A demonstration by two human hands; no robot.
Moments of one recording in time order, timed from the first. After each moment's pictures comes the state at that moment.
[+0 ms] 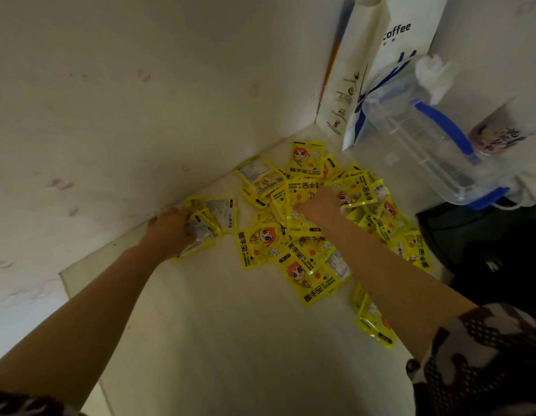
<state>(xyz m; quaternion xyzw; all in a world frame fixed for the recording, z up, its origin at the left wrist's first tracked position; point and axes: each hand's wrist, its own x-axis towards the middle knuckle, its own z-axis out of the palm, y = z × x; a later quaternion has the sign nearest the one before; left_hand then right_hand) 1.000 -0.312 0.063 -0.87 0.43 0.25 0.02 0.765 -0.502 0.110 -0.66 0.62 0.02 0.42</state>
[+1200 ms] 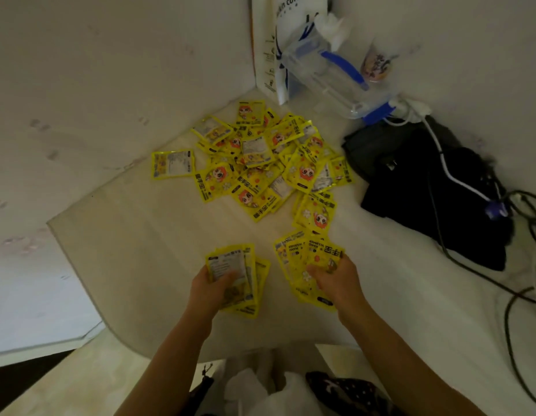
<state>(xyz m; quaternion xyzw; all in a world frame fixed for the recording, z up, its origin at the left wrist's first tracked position) 0.699 -0.158 0.083 -0.76 0.07 0.47 -0.44 0.498 -0.267 0.102 -0.46 0.69 -0.15 0.54</state>
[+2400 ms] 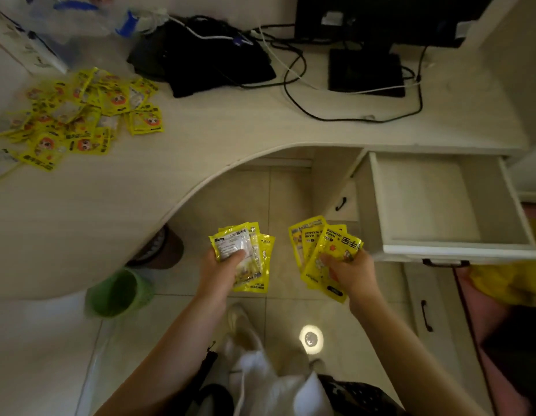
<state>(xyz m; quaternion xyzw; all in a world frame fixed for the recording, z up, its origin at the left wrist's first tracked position) 0.501 0.110 0.117 -0.67 0.37 0.57 -0.29 0.300 0.186 0.123 -0.11 0.79 -0.42 0.43</state>
